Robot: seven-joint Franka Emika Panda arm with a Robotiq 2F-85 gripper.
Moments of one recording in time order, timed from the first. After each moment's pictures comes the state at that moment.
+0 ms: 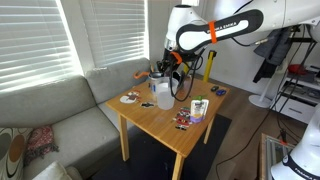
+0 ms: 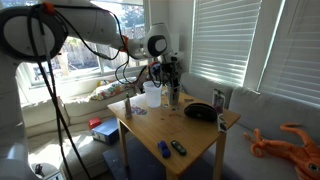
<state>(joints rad) -0.01 0.20 0.03 -1.70 -0.16 2.15 0.65</state>
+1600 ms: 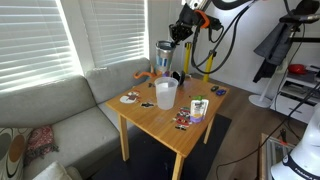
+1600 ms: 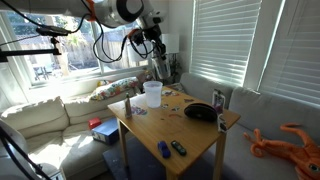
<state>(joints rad) 0.03 -0.15 0.03 -1.78 -0.08 2.14 0.52</state>
